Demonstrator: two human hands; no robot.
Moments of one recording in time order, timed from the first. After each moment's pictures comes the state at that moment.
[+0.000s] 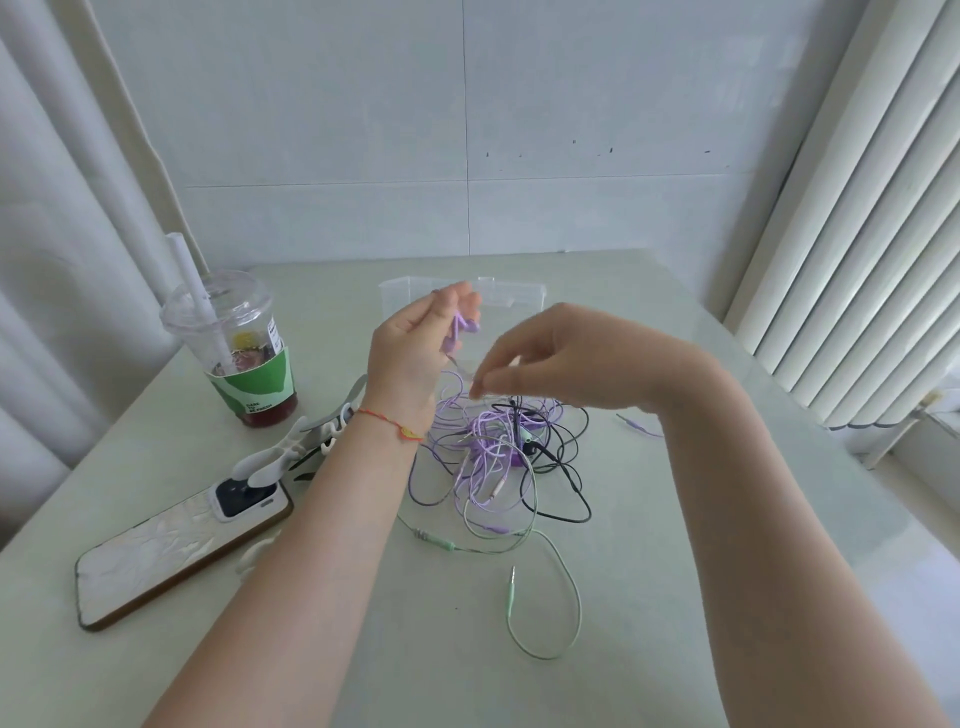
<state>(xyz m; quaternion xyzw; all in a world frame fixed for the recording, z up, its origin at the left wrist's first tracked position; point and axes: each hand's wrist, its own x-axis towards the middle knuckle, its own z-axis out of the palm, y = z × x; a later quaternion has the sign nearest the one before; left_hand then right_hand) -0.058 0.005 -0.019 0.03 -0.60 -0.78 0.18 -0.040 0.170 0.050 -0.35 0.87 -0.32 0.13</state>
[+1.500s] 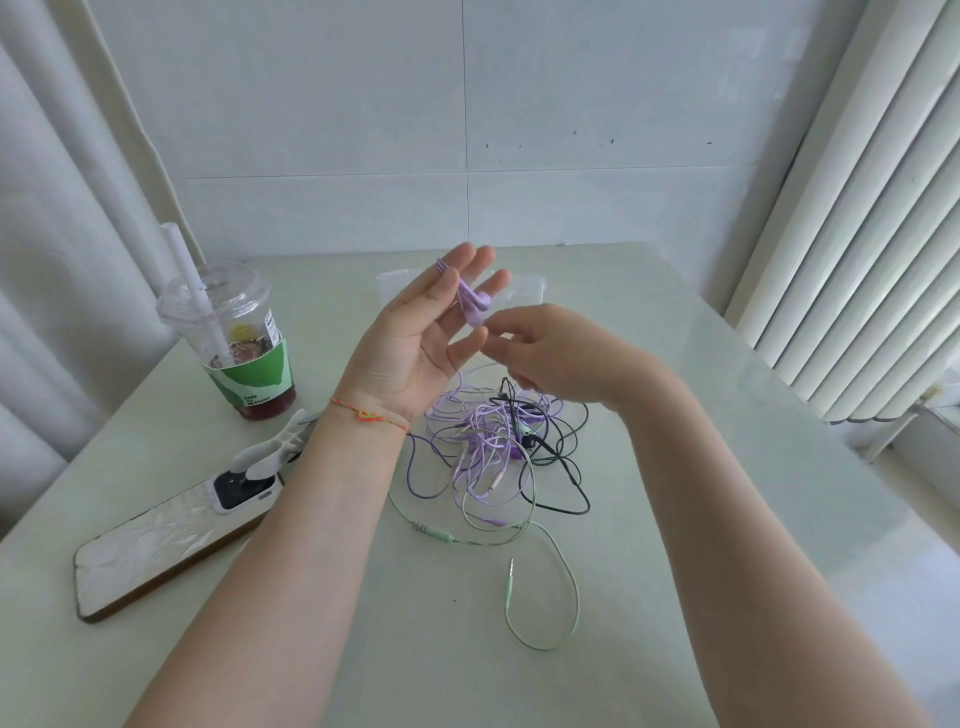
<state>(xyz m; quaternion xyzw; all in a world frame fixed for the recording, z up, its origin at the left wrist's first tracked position) -0.042 -0.002 0.001 -0.10 -0.42 -0.90 0.00 -0.067 0.153 0.017 -0.29 0.90 -0.33 0.07</state>
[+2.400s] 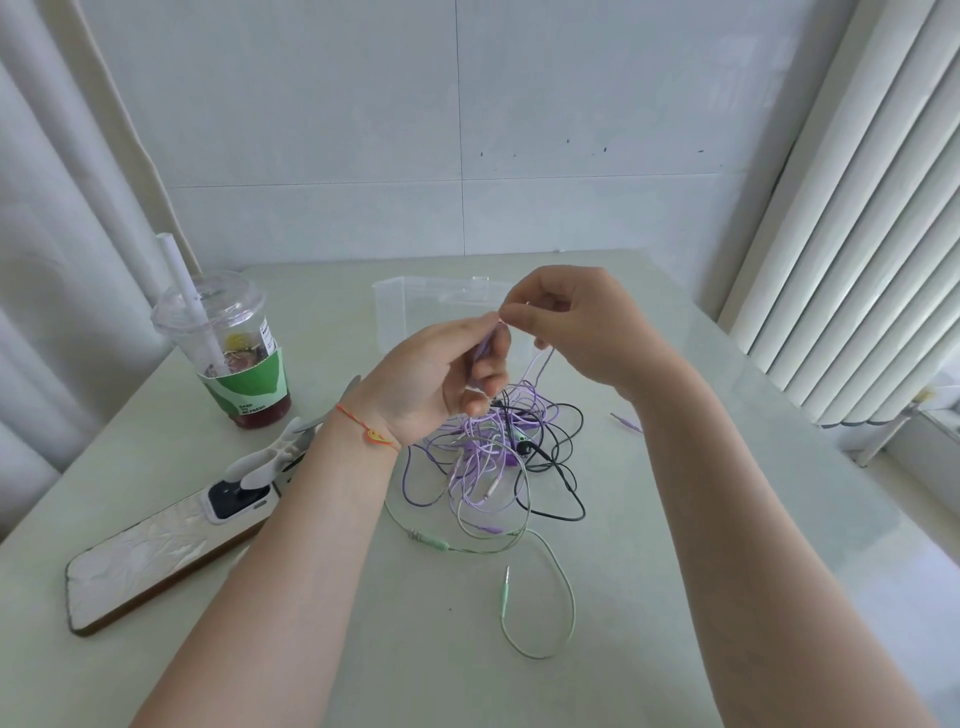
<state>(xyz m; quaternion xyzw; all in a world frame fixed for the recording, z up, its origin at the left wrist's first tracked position) -0.042 0.002 -0.006 -0.11 -0.61 -0.77 -0.14 -0.074 0.168 0.026 -0.24 0.85 -0.47 -0.07</state>
